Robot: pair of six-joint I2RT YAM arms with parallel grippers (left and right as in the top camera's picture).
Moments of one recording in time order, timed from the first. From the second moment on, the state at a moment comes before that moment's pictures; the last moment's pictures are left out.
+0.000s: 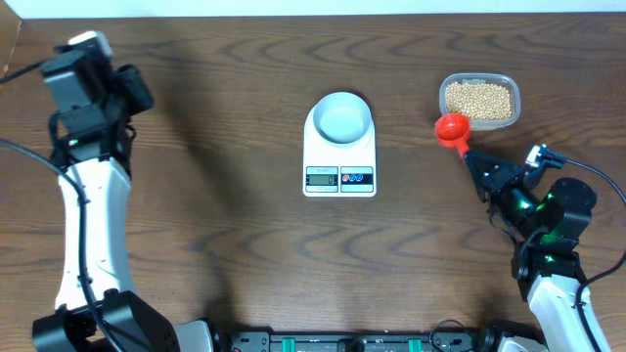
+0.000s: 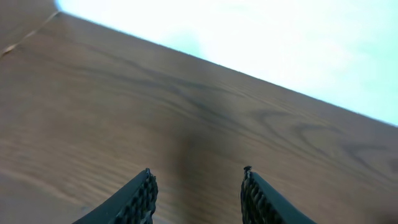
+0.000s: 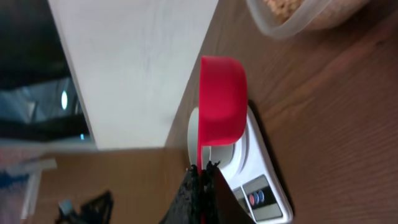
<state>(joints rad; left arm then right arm) 0.29 1.50 1.23 -0.30 0.10 -0.12 -0.20 1.06 0.34 0.38 -0.71 1.14</state>
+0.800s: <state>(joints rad) 0.25 1.50 1.23 -0.34 0.12 -0.09 -0.06 1.06 0.82 -0.44 -0.54 0.44</state>
